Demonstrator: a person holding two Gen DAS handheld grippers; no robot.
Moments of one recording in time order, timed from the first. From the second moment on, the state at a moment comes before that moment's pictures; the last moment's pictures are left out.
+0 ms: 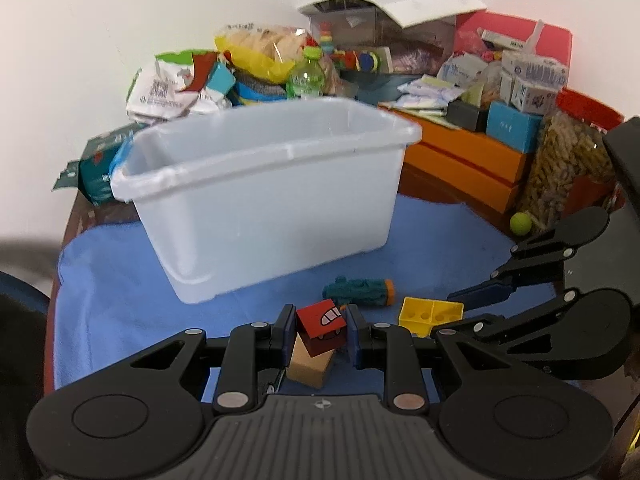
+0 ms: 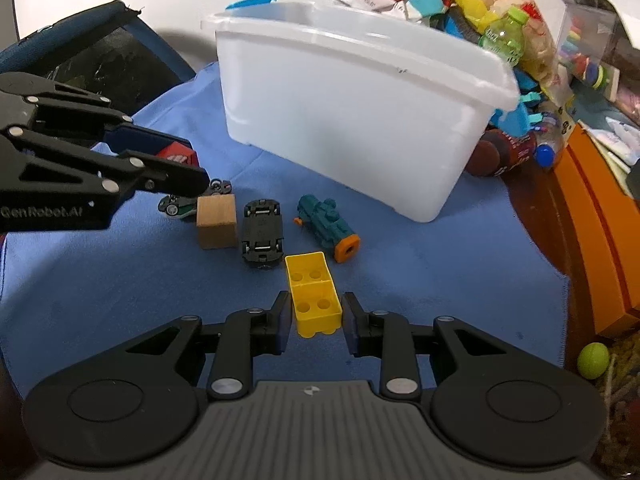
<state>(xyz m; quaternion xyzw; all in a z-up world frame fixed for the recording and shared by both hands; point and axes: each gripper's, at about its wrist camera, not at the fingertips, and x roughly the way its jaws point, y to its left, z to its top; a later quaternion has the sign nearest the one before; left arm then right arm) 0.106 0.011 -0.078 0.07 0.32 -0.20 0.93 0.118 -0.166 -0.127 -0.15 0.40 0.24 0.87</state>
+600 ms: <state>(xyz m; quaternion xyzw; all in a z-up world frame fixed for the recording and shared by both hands) 0.139 0.012 -0.008 0.07 0.24 -0.17 0.95 0.151 -0.155 -0.039 -0.15 0.27 0.23 0.92</state>
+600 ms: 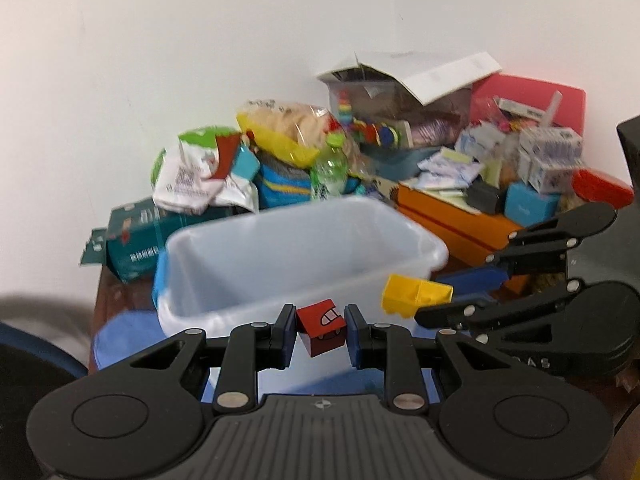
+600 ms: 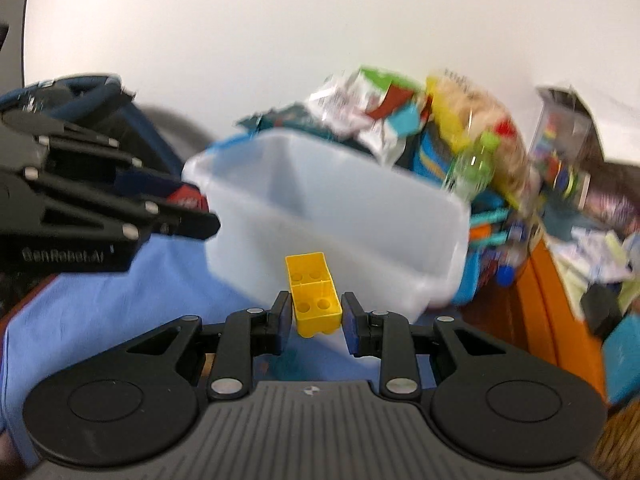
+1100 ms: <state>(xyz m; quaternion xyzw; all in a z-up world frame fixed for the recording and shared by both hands) 0.239 0.004 -0.005 0.07 0.26 -0.12 0.96 0.242 -0.146 -0.033 -0.12 0.29 0.19 0.93</state>
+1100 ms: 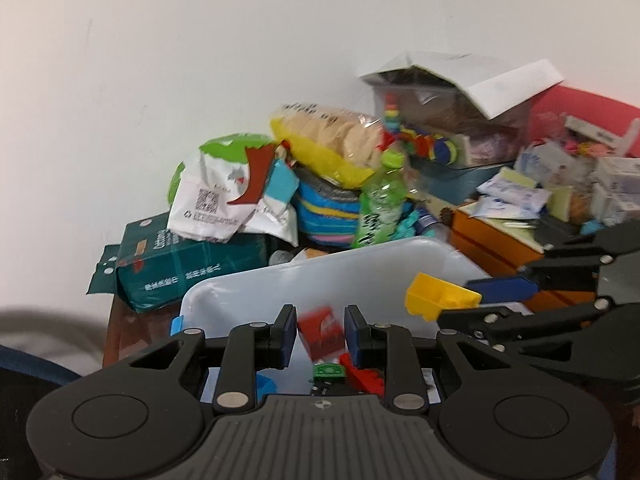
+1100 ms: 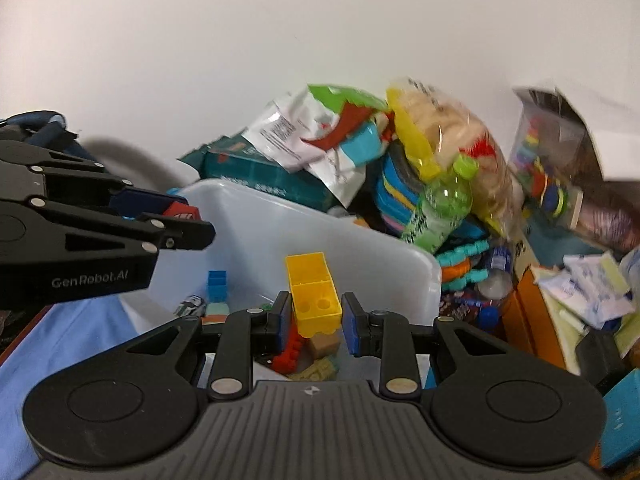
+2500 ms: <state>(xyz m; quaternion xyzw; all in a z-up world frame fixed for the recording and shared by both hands) 0.106 0.038 -0.122 0.07 0.38 -0.11 0.92 0.143 -0.170 -0.111 -0.14 0.35 0.23 0.89</state>
